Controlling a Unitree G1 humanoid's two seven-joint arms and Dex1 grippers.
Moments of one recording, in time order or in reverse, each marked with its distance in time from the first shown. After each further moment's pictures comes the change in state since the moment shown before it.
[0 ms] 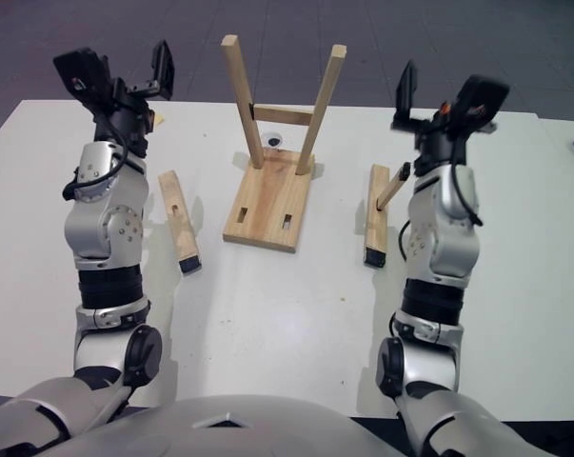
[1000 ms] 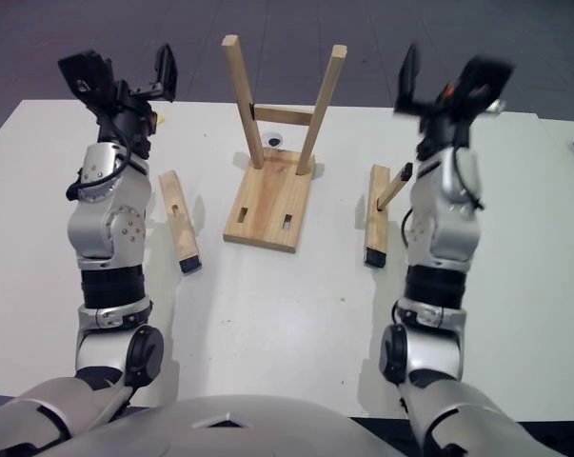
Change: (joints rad) left arm 0.000 -0.010 -0.005 0.017 0.011 0.000 0.001; right arm 0.003 0.000 0.041 0.173 -0.073 -0.116 0.009
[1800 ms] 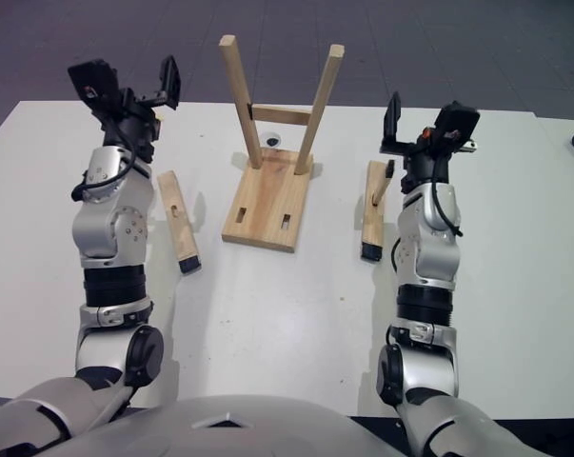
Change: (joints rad) left arm 0.000 0.000 0.012 0.042 0.018 -0.006 -0.010; right arm -0.006 -0.020 -0.016 -0.076 0.033 -0.015 0.012
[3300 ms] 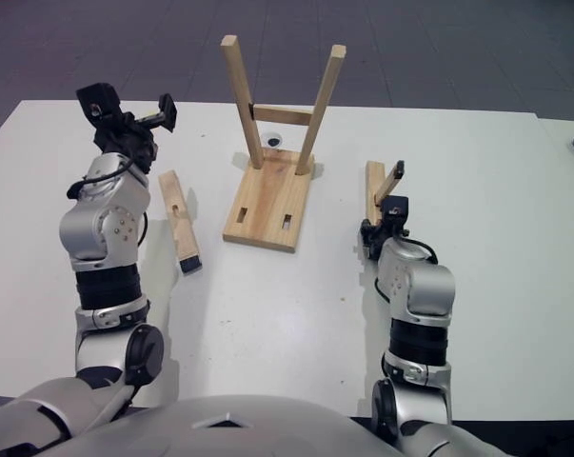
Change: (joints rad) left arm 0.000 -0.008 0.047 -0.054 0.002 0.328 0.138; right arm 0.170 0.059 0.077 -0.287 -0.097 1.060 -0.148
